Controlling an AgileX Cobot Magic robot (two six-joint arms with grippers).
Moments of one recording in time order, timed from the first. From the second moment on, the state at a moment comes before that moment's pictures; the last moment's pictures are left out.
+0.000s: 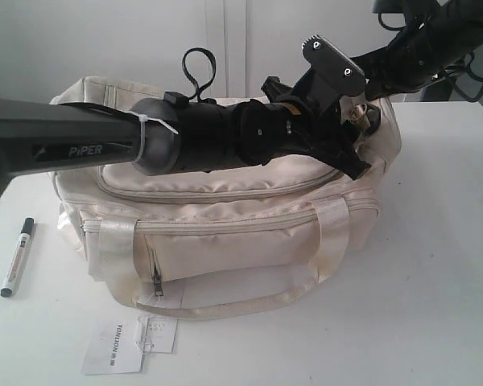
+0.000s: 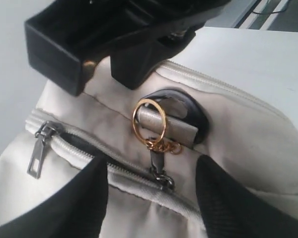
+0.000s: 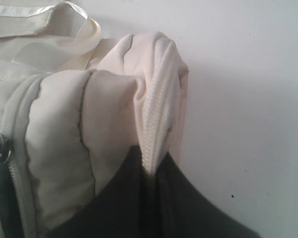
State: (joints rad) left arm -0.72 2.11 -1.64 -0.57 -0.11 0.86; right arm -0.06 1.94 -1.65 0.28 0.69 -0.25
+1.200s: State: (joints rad) left arm -0.72 2.29 -1.80 -0.39 -0.24 0.80; right arm -0.06 1.94 -1.65 0.28 0.68 -0.25
